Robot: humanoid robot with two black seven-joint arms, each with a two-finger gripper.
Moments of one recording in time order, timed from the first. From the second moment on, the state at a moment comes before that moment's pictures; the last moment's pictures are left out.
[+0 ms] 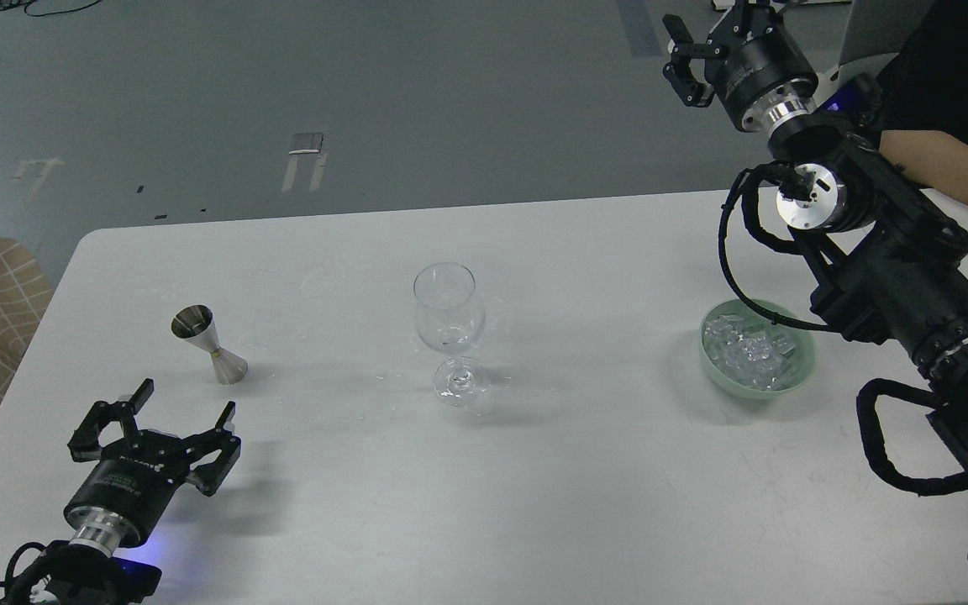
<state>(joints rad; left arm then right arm) 0.25 0.05 -1.81 -1.40 0.03 -0.19 0.38 0.98 -0.08 1.08 0.51 -0.50 0.28 0.31</state>
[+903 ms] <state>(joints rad) -0.08 0.07 -1.80 -1.03 0.03 -0.19 0.37 0.97 -0.09 1.08 0.51 -0.50 0.28 0.31</state>
